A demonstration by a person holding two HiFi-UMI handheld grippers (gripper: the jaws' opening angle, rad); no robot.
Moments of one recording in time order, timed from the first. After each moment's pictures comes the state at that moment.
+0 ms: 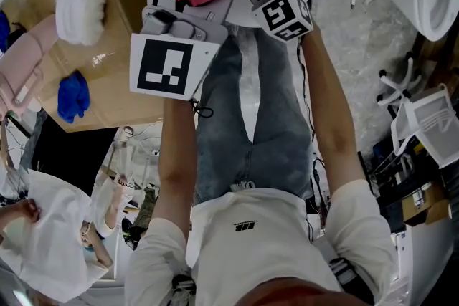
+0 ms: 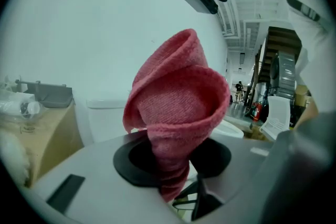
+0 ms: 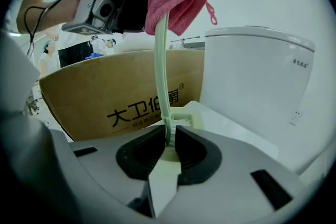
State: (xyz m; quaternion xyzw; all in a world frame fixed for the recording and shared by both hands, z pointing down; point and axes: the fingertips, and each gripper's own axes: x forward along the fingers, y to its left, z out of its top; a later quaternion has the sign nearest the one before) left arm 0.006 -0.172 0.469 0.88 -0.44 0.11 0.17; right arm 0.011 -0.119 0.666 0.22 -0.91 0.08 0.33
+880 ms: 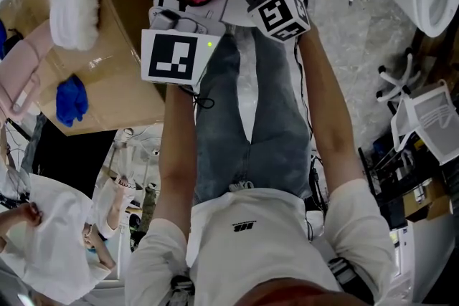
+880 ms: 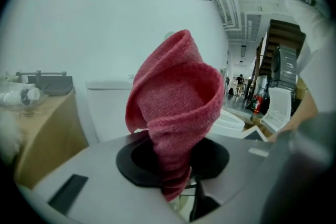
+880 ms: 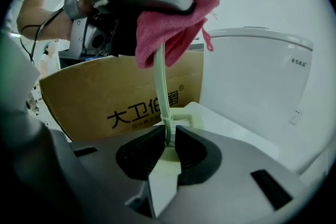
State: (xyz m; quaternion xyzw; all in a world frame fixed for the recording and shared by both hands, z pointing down) left arm 0.009 -0.161 0.514 0.88 -0.43 0.15 0.16; right arm 0.012 -0.120 0.664 0.22 -0.92 0.08 0.32
